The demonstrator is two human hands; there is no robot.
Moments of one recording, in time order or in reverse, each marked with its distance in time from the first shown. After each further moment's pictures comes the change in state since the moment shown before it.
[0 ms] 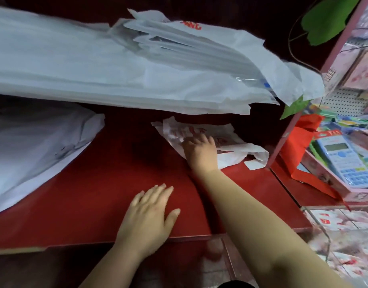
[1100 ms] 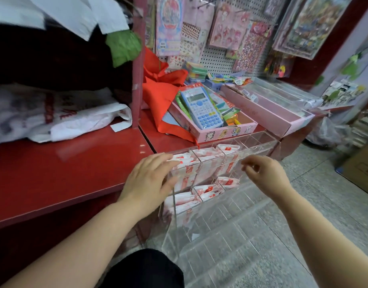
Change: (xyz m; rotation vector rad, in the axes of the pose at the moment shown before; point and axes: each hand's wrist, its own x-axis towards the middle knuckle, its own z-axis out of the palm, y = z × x) left_hand 0.035 0.245 0.096 -0.261 0.085 0.596; right_hand -0.309 0.245 -0.218 0.026 -0.251 0.789
